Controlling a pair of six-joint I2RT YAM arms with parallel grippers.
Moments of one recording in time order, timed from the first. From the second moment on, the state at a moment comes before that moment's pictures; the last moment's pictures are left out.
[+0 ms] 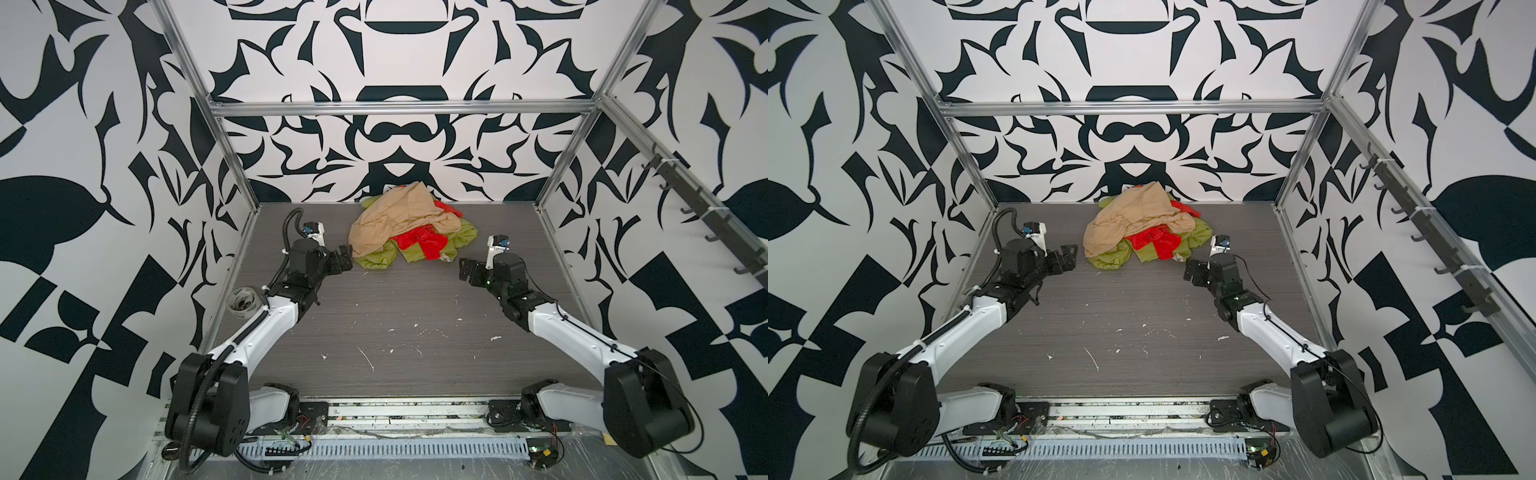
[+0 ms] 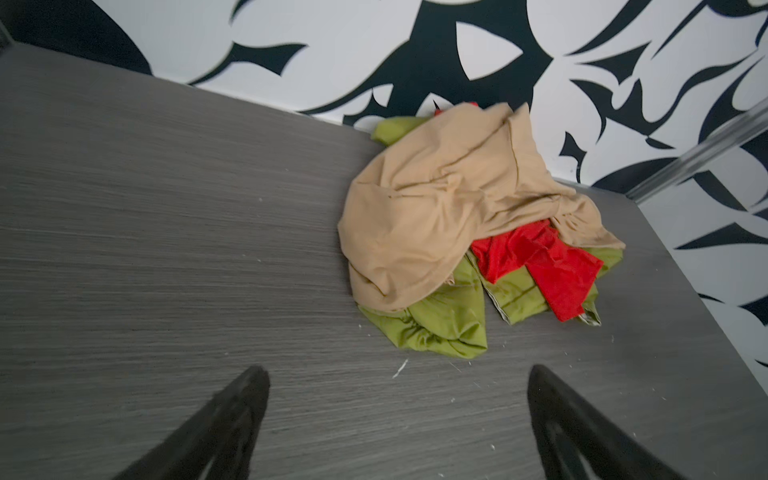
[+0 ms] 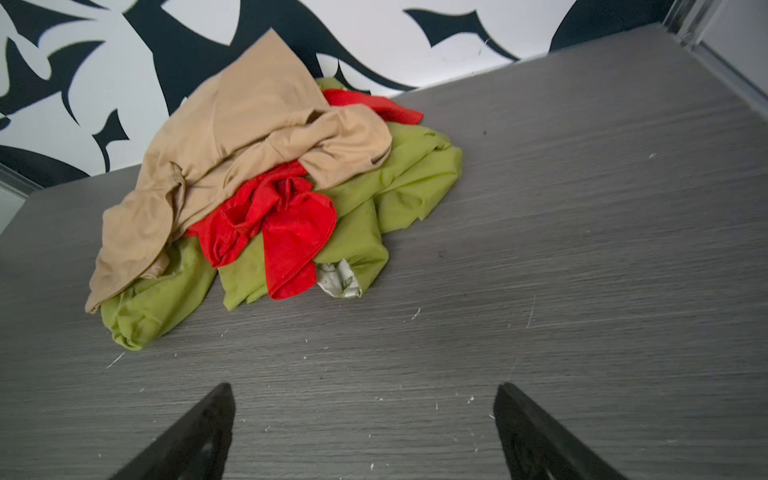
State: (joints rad) left arm -0.29 1.30 0.77 0.07 0.07 -0.39; right arm 0.31 1.26 0.66 0.06 0.10 0.41
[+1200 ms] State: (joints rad) left arm -0.34 1.78 1.08 0.05 0.38 -0.50; right arm 0.38 1.96 1.26 -0.02 -0.11 1.19
